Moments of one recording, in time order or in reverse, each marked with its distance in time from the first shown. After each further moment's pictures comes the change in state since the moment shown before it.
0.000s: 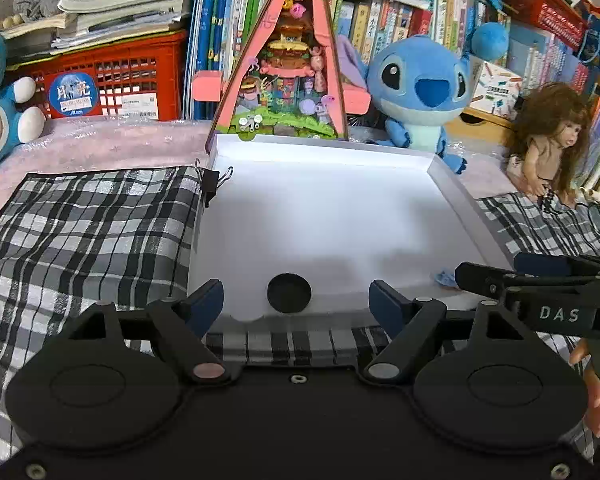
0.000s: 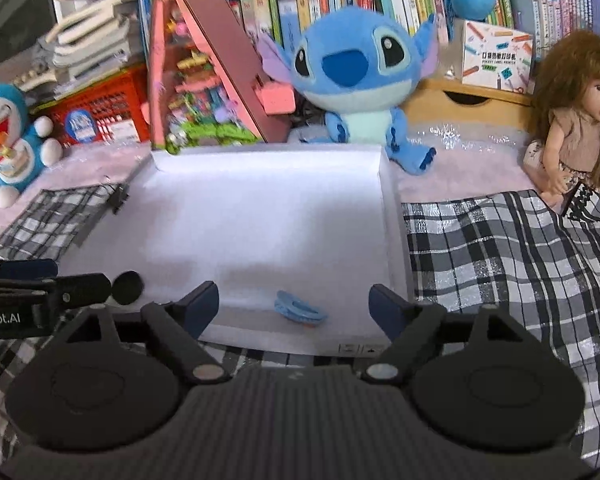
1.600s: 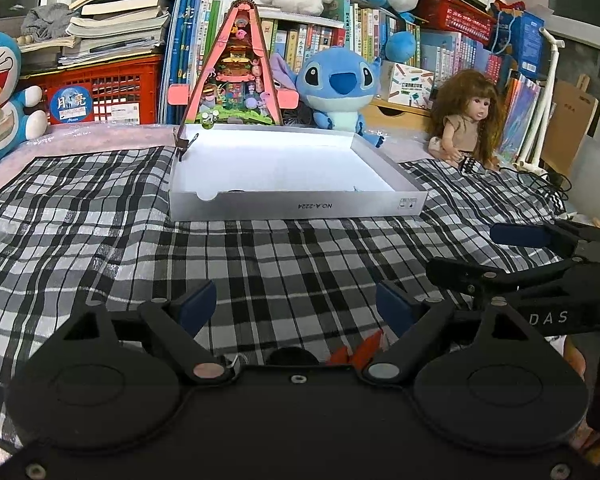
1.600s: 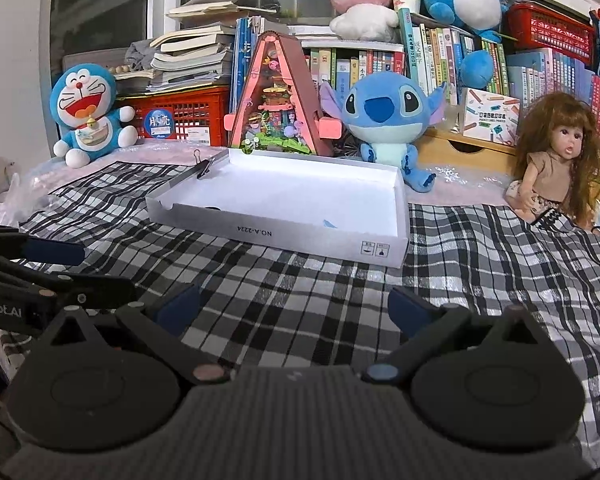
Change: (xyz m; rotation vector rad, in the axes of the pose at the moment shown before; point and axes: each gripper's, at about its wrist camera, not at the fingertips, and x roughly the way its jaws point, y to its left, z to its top) left arm -0.101 -0.020 -0.137 0.088 -0.153 -0.107; right arm -0.106 0.022 -0.118 -0.174 -0.212 0.040
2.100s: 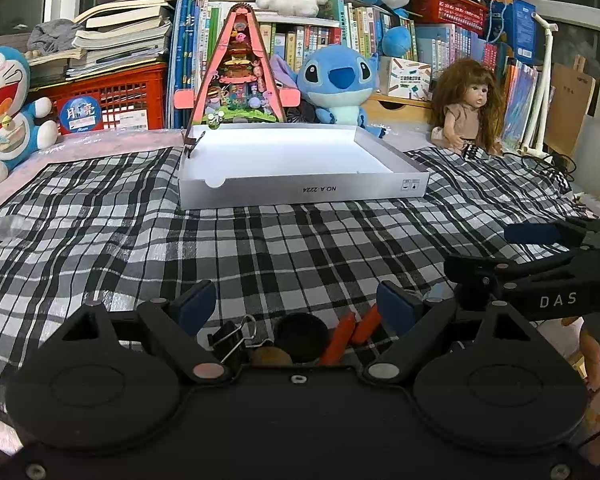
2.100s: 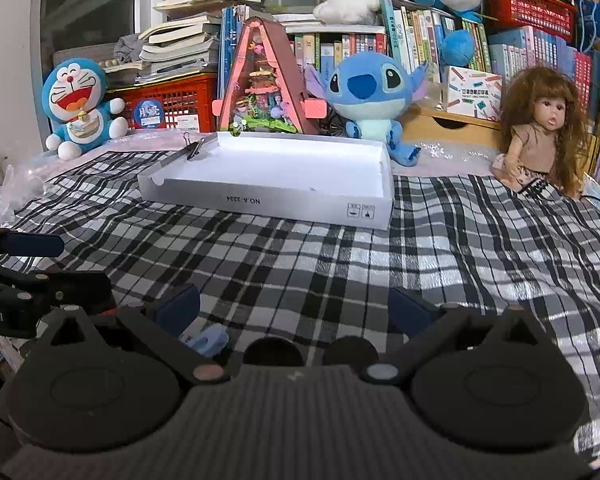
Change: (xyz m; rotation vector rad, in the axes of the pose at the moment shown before) left arm -0.010 -0.006 -0.026 0.046 -0.027 0.042; right arm -0.008 -0.005 -0.027 0.040 0.022 -0.024
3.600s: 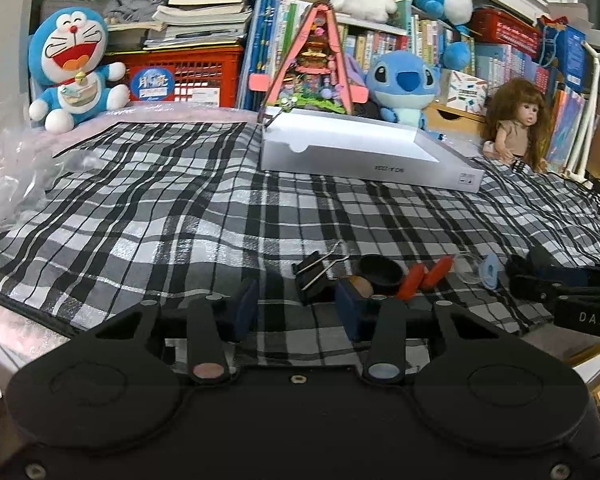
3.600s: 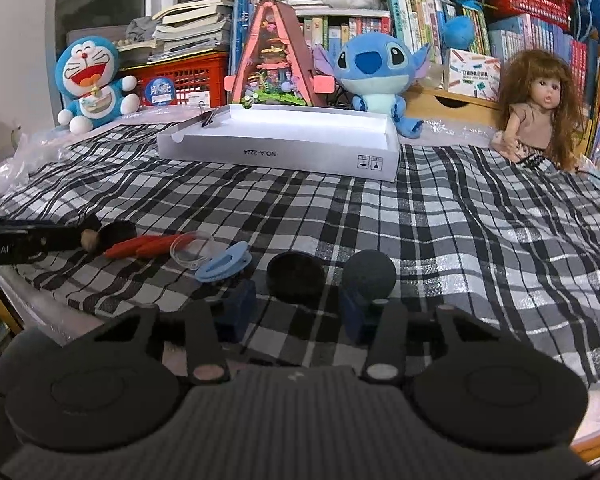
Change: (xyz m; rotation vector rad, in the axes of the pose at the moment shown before) left arm -0.024 0.034 -0.049 -0.127 -0.028 0.128; right arm -0.018 0.012 -0.042 -0.012 0.021 -0.001
